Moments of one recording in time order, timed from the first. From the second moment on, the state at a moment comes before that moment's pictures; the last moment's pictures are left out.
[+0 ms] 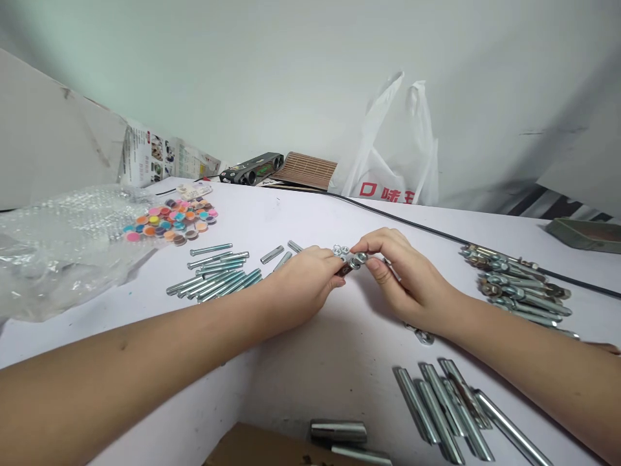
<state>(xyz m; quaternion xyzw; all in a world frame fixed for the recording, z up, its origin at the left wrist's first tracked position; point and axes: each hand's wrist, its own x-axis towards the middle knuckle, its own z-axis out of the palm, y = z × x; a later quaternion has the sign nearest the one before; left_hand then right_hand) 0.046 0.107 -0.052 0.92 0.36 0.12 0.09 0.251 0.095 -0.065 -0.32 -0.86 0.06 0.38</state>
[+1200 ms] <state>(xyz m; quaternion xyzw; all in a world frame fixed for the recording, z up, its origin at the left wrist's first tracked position) 0.037 0.112 -0.055 0.91 0.36 0.15 0.11 0.262 0.092 -0.054 -0.28 -0.87 -0.08 0.40</state>
